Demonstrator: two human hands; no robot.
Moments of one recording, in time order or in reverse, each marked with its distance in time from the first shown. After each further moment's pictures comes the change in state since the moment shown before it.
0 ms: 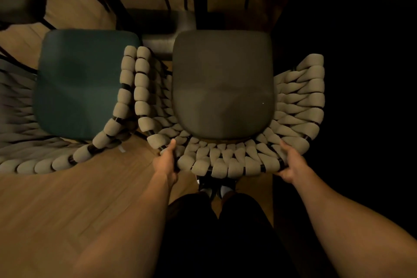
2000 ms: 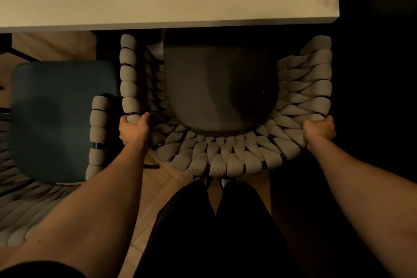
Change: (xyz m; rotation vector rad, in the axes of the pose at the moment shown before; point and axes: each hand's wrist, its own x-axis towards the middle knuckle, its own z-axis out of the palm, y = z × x) left_hand 0.060 0.185 0.162 0.542 0.372 0.457; right_hand 0.036 -0.237 0.074 -0.459 0.491 -0.489
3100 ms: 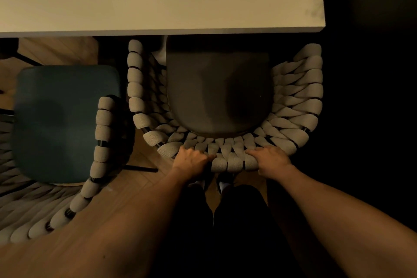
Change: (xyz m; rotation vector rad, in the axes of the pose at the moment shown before) left_hand -0.106 -0.046 0.030 1.445 -0.768 1.209; right_hand -0.097 0.038 0.011 -1.421 -0.701 -1.042
